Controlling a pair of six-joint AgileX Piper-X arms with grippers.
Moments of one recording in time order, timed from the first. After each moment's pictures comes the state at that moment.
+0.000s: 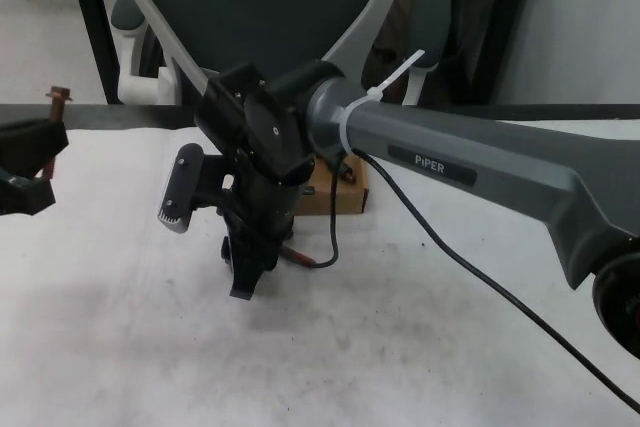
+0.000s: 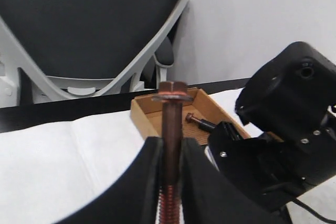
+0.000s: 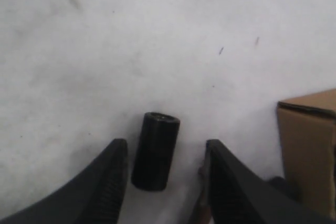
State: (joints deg) left arm 7.3 68.0 -27.2 -21.5 39.0 -1.4; right arm 41.7 134.7 -113.9 53.7 0.0 -39.8
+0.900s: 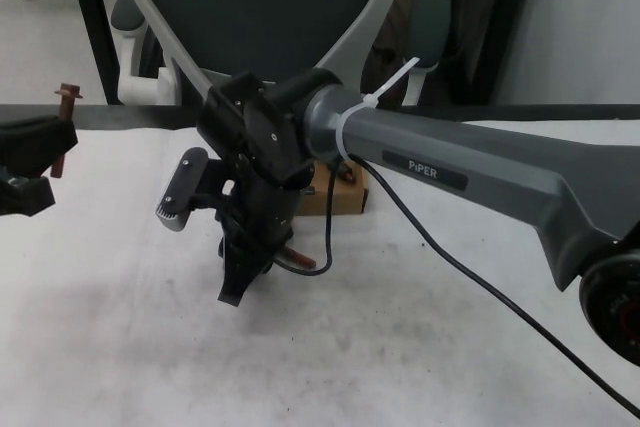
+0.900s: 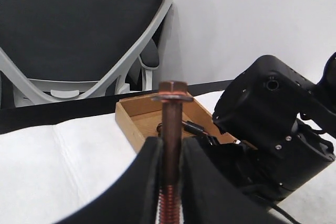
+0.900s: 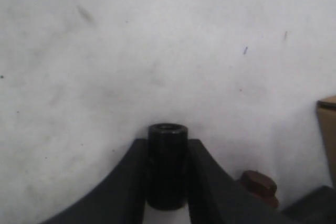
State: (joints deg) left arm 7.3 68.0 -27.2 -22.3 42.1 -2.6; right arm 41.7 136.5 -114.7 54.8 -4.3 -33.7
